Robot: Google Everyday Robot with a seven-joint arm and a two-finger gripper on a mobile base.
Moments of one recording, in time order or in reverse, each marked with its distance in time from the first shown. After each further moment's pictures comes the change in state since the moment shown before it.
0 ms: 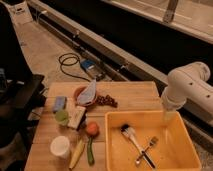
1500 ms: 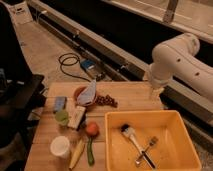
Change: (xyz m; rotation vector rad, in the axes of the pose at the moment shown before) arm -0.095 -0.067 -0.098 0.182 -0.040 -0.269
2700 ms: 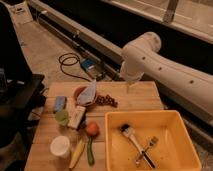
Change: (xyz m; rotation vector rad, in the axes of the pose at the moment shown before) arm -0.094 -0.058 0.060 0.010 -0.043 -0.159
